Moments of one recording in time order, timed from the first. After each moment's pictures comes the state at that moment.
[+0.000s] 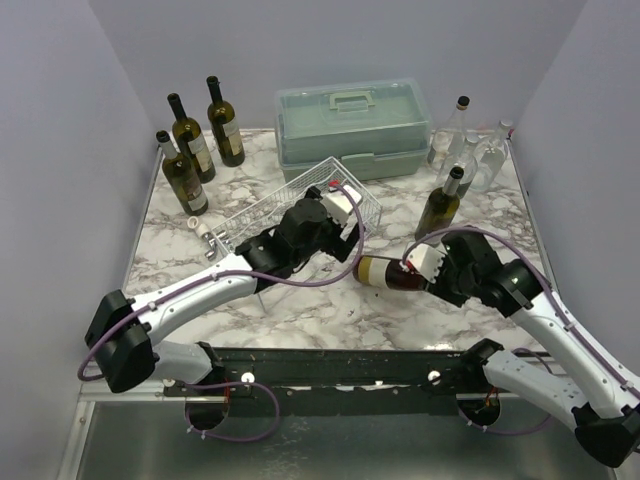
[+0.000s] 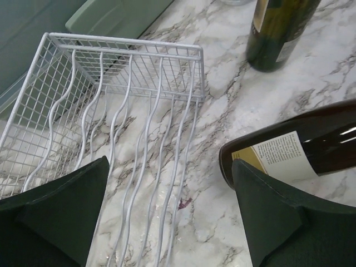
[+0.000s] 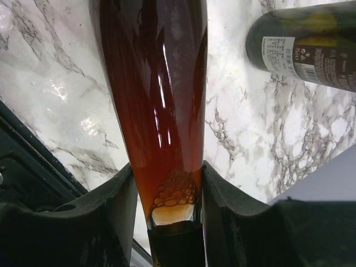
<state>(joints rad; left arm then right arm) -0.90 1.34 1.02 -0.08 -0.23 0.04 0.58 0.83 0.86 -1.03 0.06 -0.65</state>
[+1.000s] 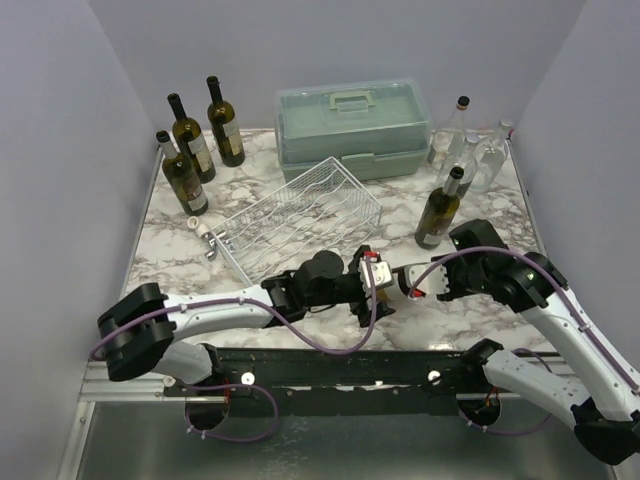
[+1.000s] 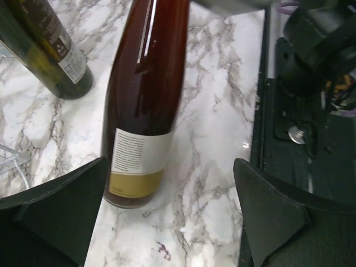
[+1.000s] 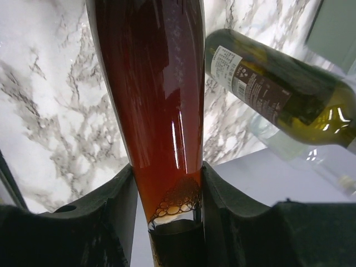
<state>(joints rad) -1.13 1.32 0.75 0.30 0.24 0.11 0.58 0.86 1.03 -1.20 0.13 -1.19</state>
